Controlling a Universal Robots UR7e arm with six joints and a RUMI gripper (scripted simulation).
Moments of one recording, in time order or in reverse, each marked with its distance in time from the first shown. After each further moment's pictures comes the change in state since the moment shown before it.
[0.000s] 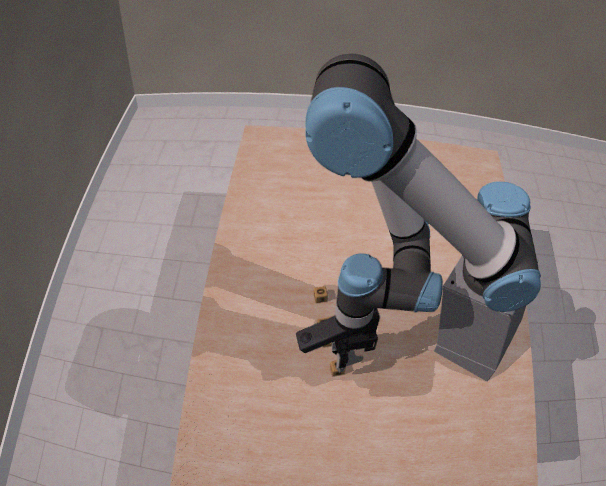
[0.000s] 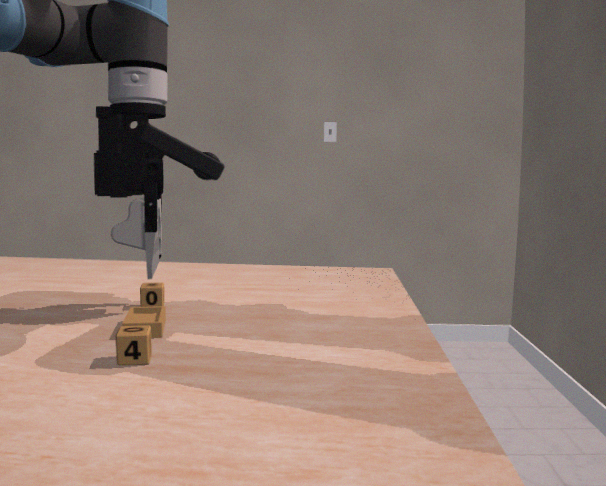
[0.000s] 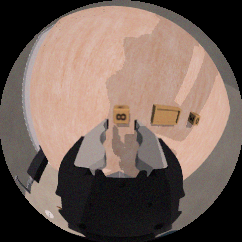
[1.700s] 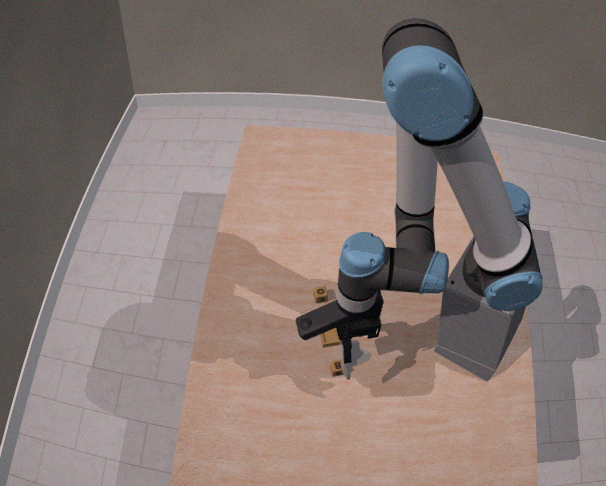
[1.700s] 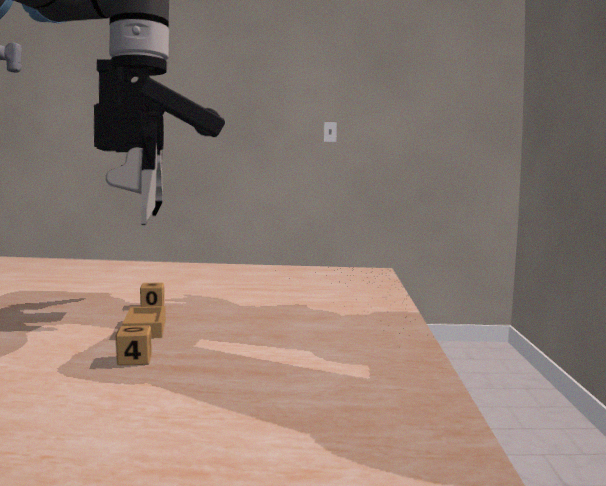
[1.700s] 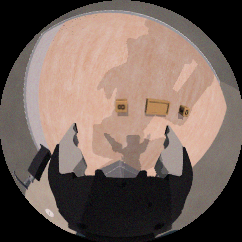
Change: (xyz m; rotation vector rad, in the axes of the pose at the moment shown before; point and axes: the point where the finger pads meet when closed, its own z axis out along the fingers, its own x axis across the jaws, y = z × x) arm 0.000 0.000 -0.058 -0.006 -0.002 0.001
